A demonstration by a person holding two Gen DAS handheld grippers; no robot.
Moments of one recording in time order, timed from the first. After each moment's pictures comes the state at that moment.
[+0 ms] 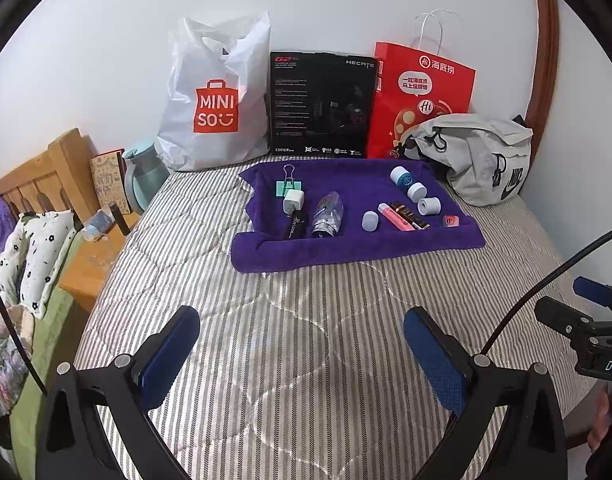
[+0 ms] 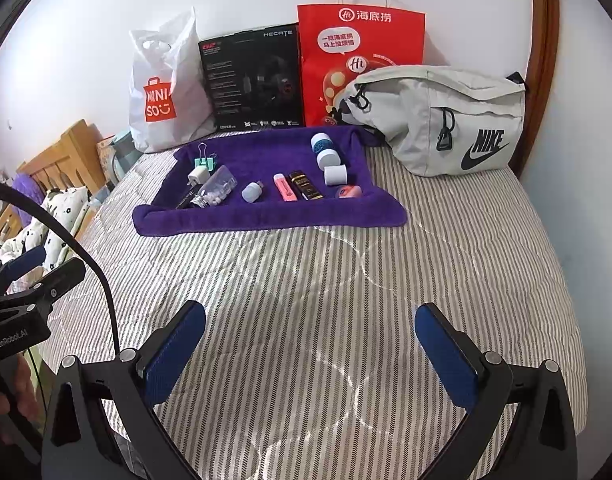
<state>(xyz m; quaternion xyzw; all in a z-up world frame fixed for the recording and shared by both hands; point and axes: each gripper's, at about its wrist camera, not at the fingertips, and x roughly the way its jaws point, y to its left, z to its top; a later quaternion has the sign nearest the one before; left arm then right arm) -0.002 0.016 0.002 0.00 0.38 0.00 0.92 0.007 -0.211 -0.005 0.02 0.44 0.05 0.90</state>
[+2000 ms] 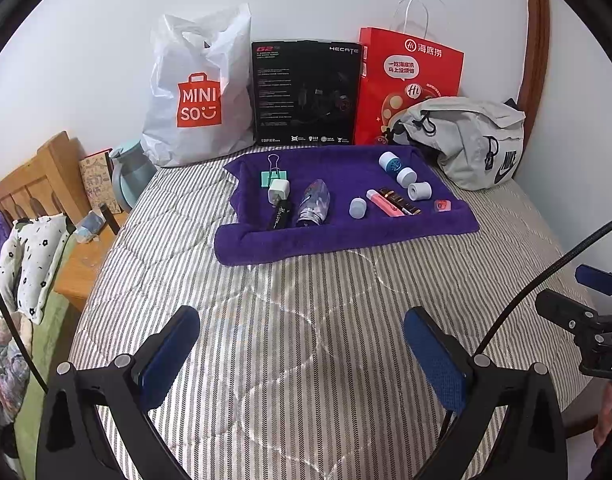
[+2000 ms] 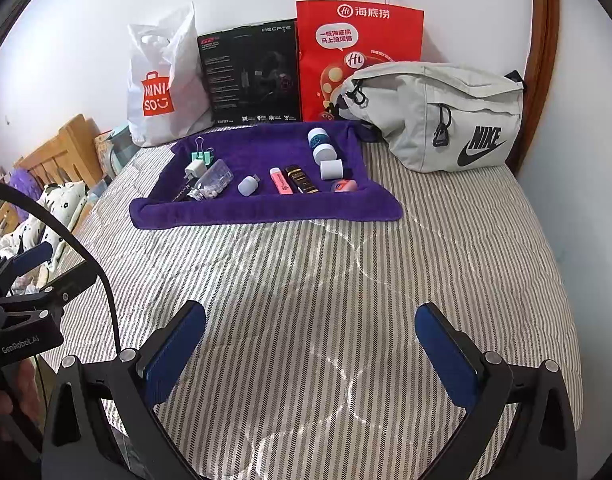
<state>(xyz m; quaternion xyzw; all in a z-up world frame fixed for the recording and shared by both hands) 0.003 0.006 -0.004 0.02 0.40 -0.02 0.92 0.003 -0.212 -0.005 0.01 0.44 0.04 0.89</state>
